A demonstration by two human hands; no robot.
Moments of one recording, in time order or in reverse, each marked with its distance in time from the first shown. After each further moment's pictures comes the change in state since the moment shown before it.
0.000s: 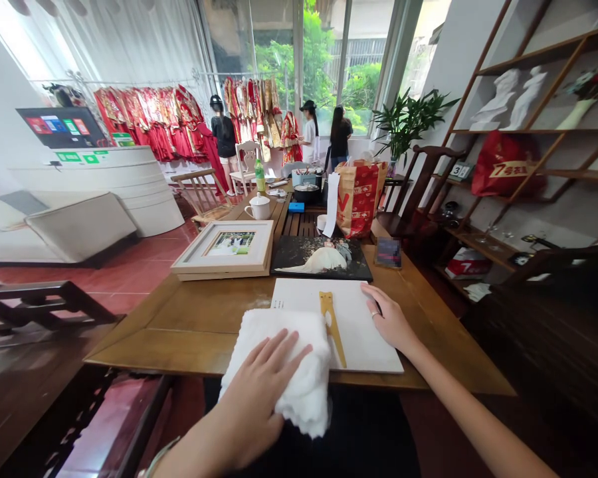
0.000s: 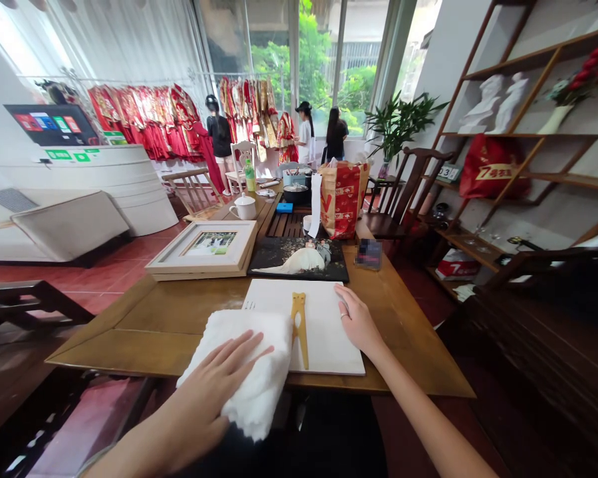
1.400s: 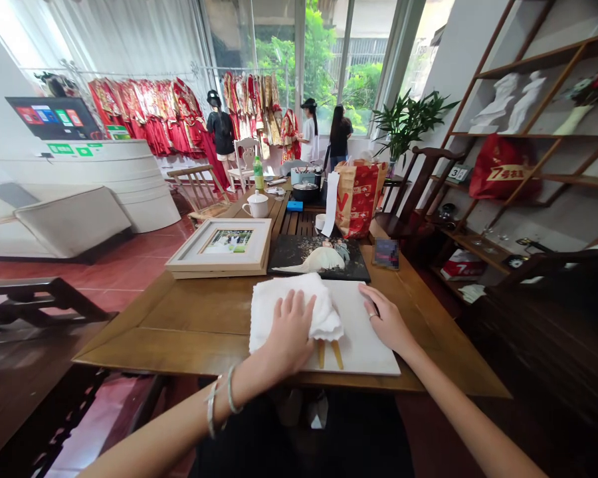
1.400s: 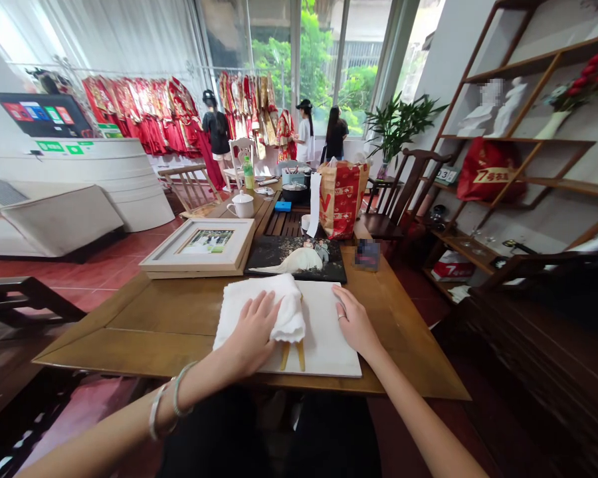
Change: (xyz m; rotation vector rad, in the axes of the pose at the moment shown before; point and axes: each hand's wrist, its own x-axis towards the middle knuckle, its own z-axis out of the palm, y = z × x) left_hand 0.089 0.005 -0.001 0.079 0.135 -0.175; right_hand -0.001 0.000 -0.001 -0.011 0.001 -0.029
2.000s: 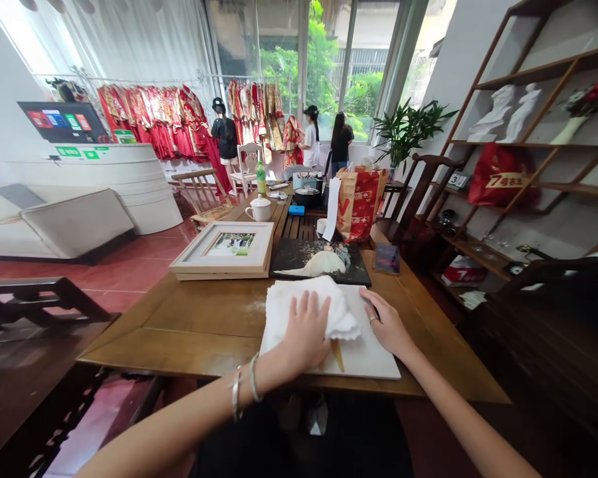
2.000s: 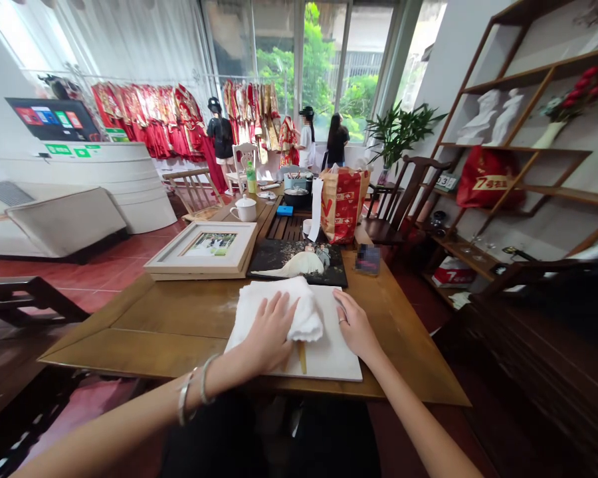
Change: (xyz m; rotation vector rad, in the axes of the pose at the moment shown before) left_hand 0.015 0.016 0.009 0.064 0.092 0.041; right_hand 0.000 0.003 0.001 0.018 0.006 -0.027
